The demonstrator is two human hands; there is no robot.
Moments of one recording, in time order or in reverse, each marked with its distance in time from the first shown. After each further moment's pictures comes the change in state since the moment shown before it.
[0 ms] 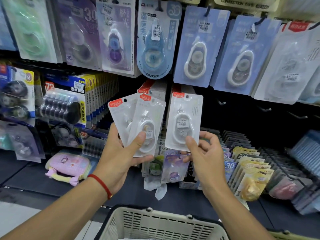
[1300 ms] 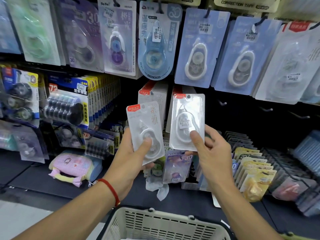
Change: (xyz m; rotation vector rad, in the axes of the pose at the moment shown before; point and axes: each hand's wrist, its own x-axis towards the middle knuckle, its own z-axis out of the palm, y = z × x) left_hand -0.005 -0.010 0.012 0.135 -0.036 -0.039; right_hand 0.004 -0.013 -0.007 -0.027 -0.047 -0.136
